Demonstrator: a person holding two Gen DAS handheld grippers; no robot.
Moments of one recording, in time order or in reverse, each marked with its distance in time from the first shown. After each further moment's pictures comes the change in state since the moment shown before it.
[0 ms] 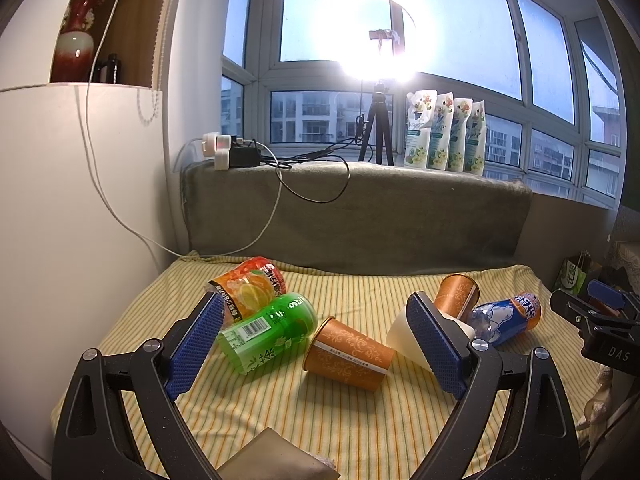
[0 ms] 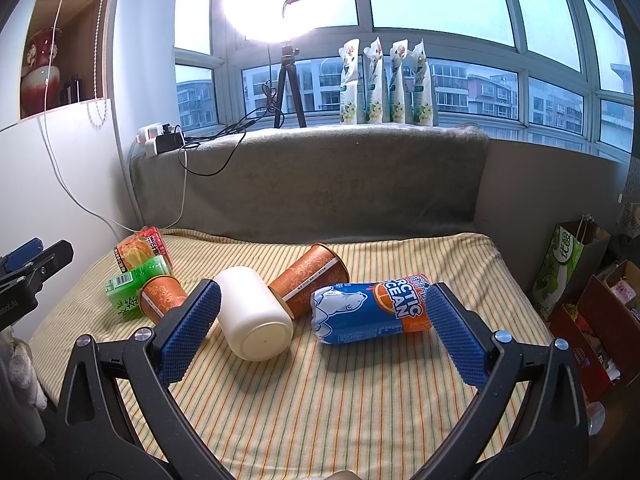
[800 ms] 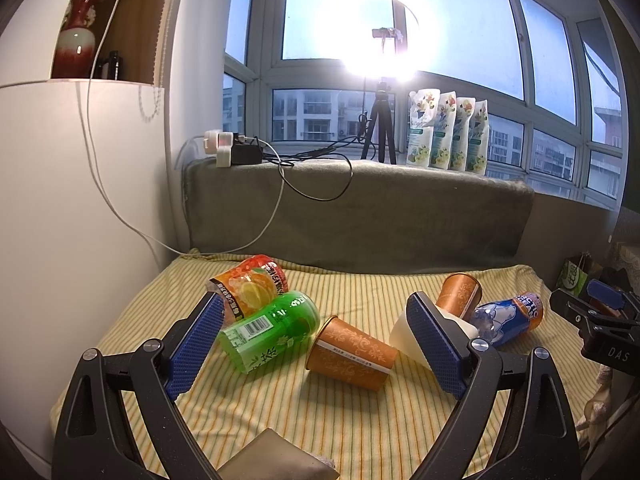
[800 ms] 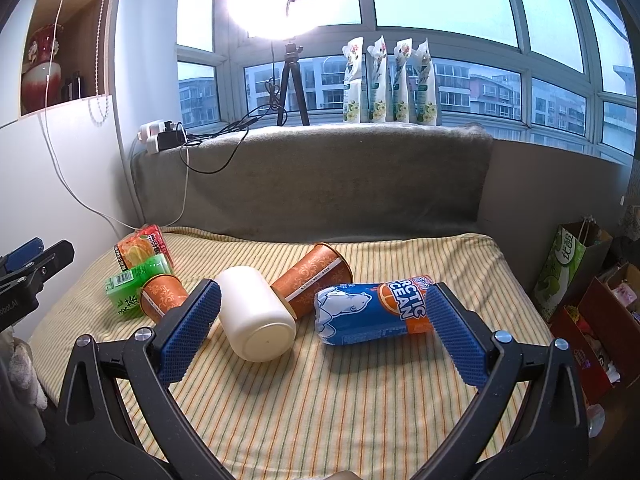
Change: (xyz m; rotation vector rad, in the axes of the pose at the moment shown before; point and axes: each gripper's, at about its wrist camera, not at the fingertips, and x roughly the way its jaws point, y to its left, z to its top) left arm 0.001 0.002 -0.002 -0.004 0.005 0.001; right arm 0.000 0.001 0.001 -0.002 0.002 0.000
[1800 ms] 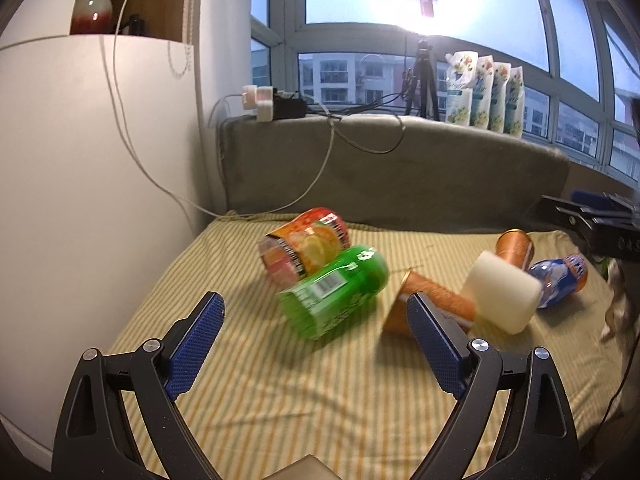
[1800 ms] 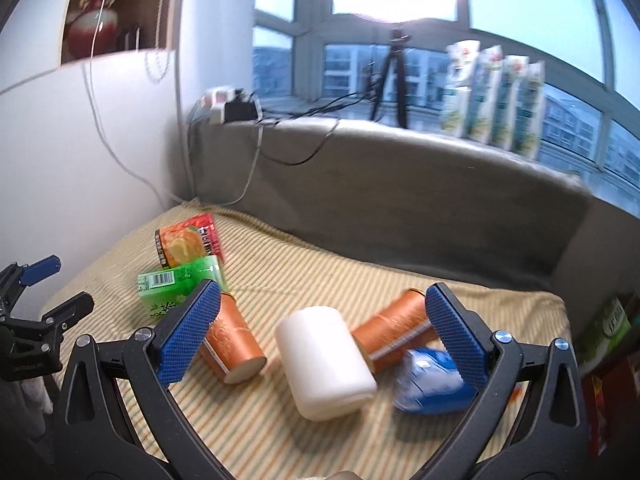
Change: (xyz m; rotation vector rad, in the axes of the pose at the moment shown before) left arm 0.021 0.063 -0.027 0.006 0.136 0.084; right arm 0.075 0.084 0.044 -0.225 0.088 0.203
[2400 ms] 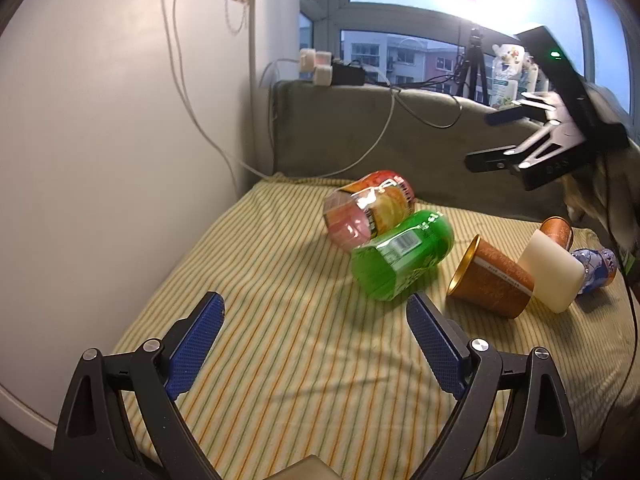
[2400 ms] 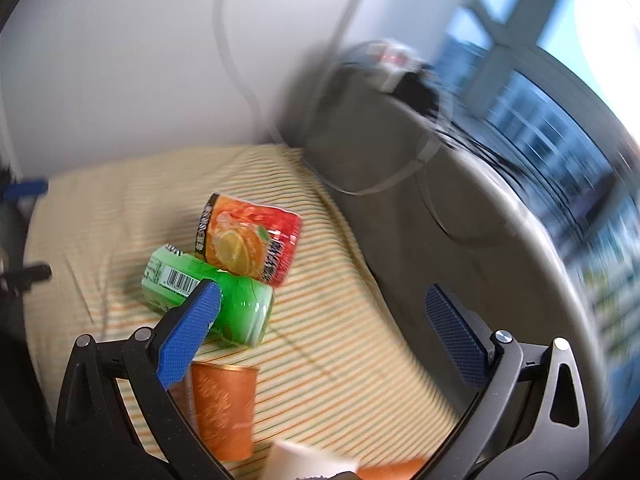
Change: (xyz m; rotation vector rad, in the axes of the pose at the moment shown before) left arm 0.006 0.056 -0.029 -0.090 0.084 0.068; right arm 0.123 0.106 0.073 -0.682 0.160 0.300
